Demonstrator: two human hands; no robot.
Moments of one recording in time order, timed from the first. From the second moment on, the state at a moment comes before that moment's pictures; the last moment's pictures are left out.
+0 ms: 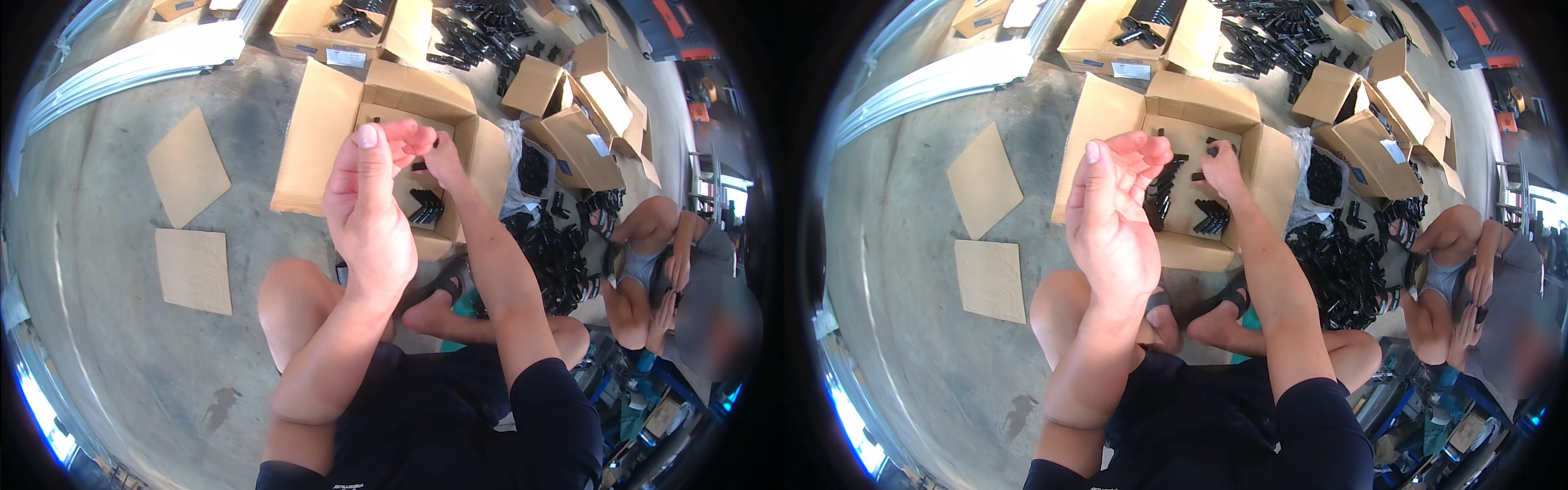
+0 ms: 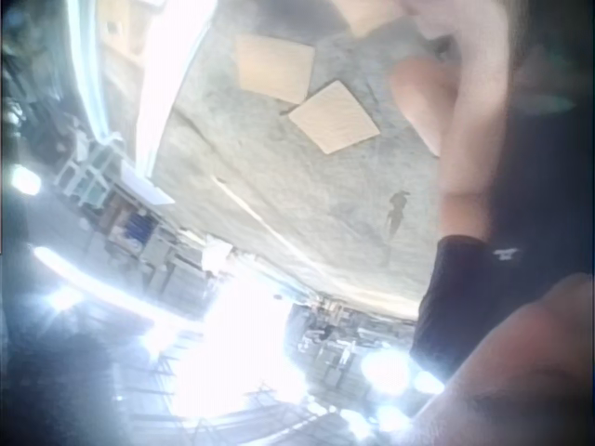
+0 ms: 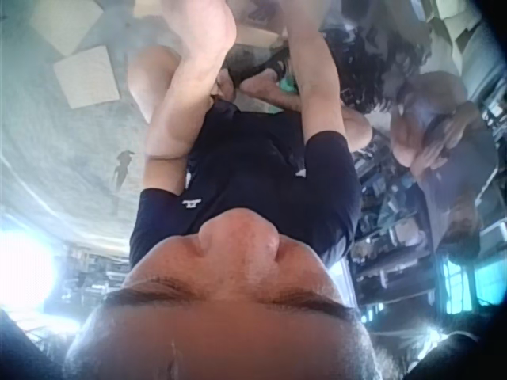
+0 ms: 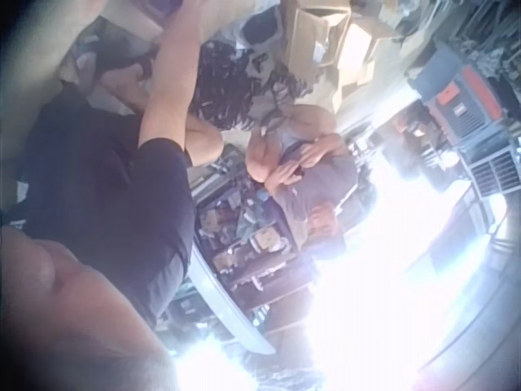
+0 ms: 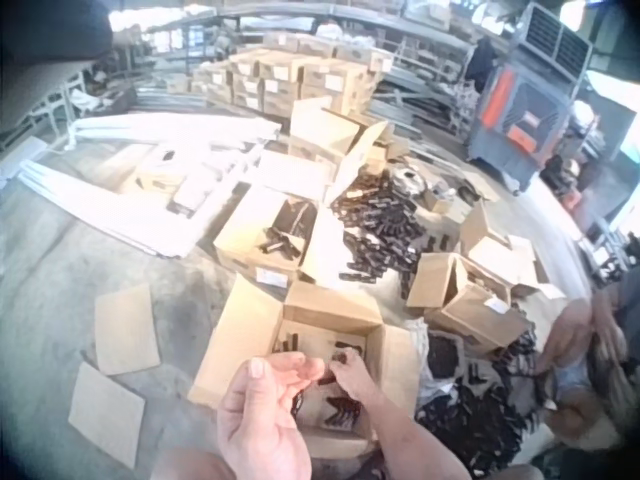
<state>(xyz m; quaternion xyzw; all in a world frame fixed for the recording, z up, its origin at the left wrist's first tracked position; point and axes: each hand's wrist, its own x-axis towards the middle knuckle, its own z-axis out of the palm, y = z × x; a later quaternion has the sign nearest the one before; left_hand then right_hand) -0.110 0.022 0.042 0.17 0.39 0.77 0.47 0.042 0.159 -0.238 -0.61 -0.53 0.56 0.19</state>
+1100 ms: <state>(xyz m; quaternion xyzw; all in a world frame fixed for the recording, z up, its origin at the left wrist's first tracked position) -0.027 -0.009 -0.042 0.34 0.51 0.43 0.67 0.163 -0.030 0.015 -0.45 -0.86 0.12 0.23</state>
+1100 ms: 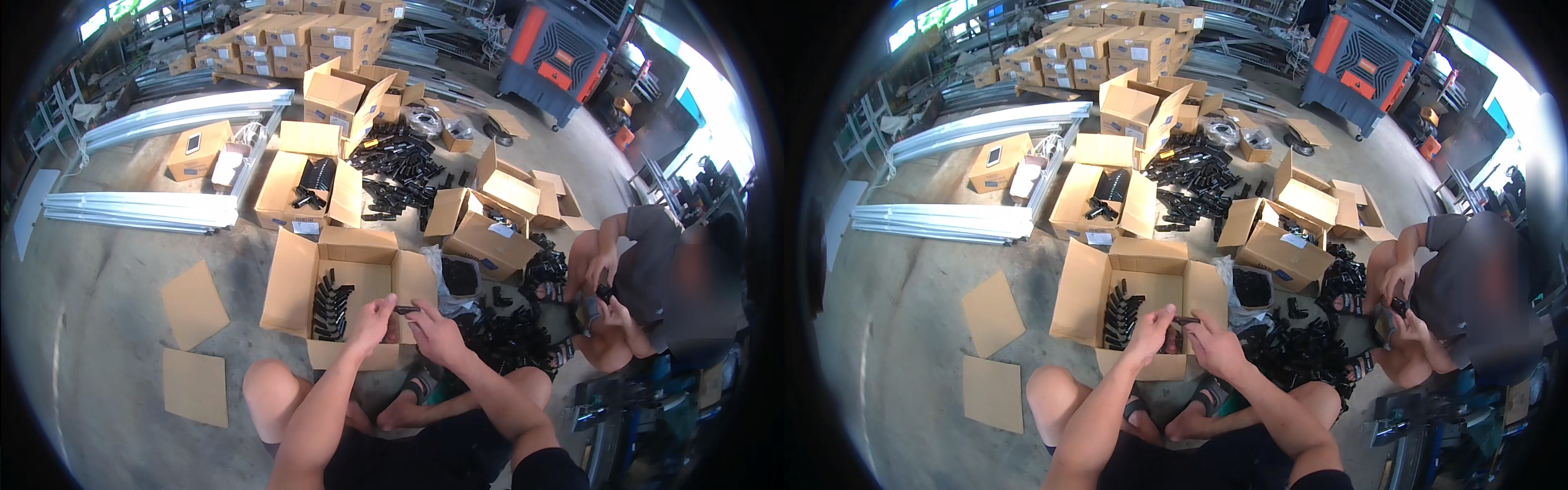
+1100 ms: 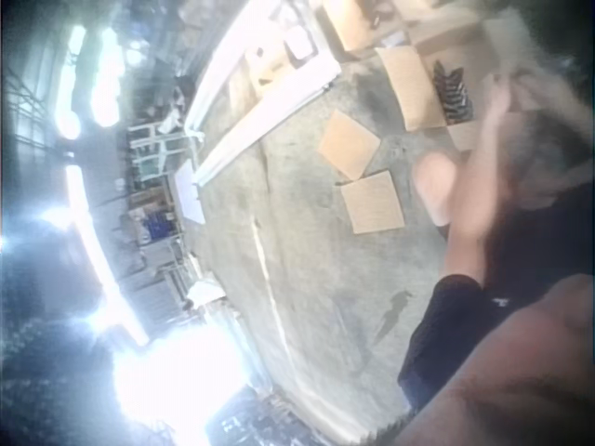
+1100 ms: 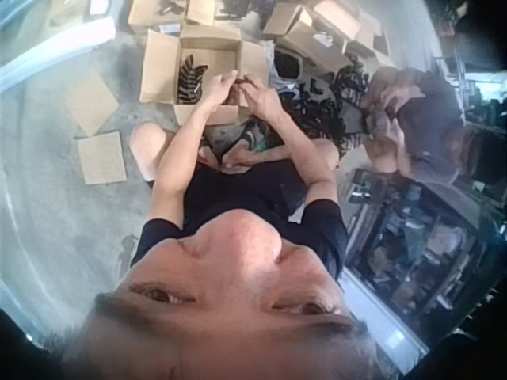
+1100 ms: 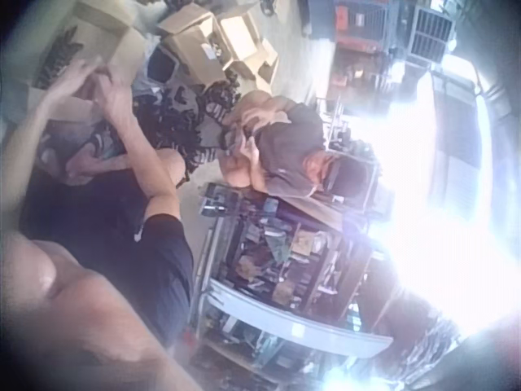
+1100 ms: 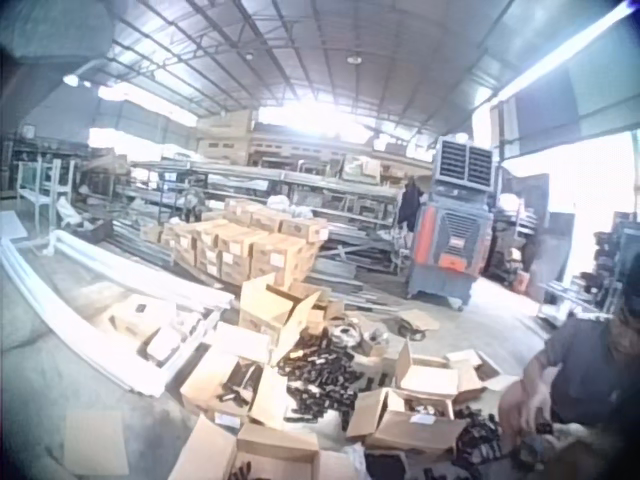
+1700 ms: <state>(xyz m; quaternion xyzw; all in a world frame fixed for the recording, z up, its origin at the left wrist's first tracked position) 0.012 -0.033 -0.026 0.21 0.39 0.56 0.70 0.225 0.001 -0.009 -0.49 -0.34 0.61 0.52</state>
